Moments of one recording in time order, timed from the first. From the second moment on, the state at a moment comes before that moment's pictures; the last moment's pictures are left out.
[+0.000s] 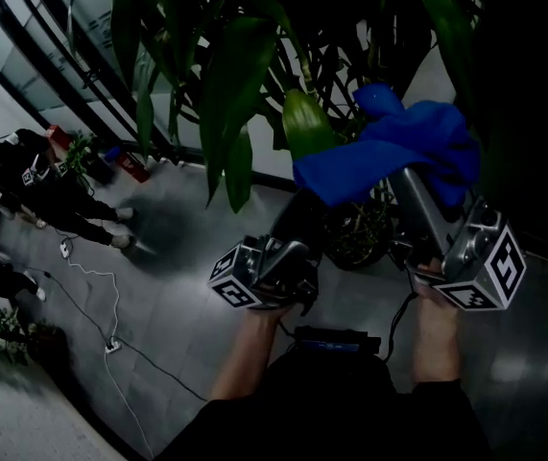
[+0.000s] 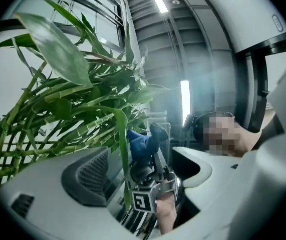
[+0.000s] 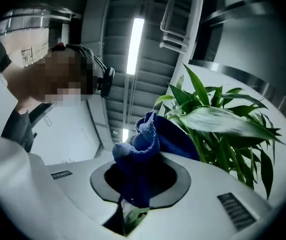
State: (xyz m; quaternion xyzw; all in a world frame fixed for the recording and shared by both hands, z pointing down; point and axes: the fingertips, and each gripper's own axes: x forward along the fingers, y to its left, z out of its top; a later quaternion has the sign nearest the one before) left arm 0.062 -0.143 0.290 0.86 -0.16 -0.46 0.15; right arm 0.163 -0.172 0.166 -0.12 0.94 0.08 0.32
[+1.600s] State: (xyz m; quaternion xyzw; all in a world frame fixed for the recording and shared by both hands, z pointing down) left arm 0.030 -0.102 0.304 0.83 -0.33 -0.44 0.11; right arm 0.178 -0.137 0.288 -0.02 0.98 0.00 0.18
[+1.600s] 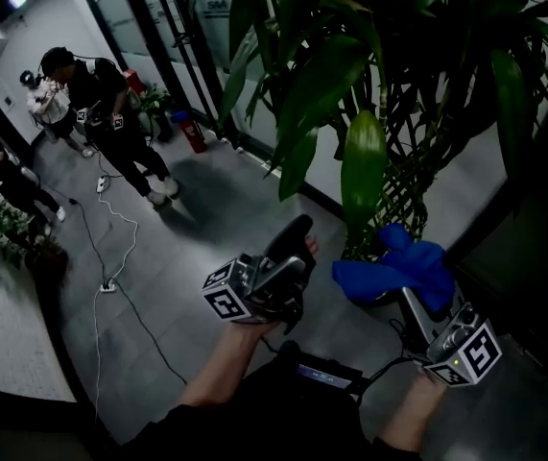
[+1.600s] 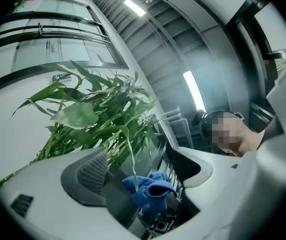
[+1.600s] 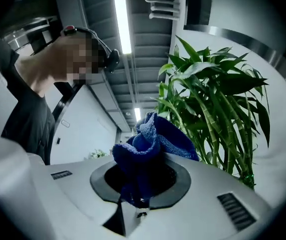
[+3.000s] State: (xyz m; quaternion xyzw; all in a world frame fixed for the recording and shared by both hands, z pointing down) left arm -0.044 -0.164 0.147 0.94 -0.17 -0.28 0.11; right arm 0.118 -0.103 0.182 -0.33 0.89 0.08 0.31
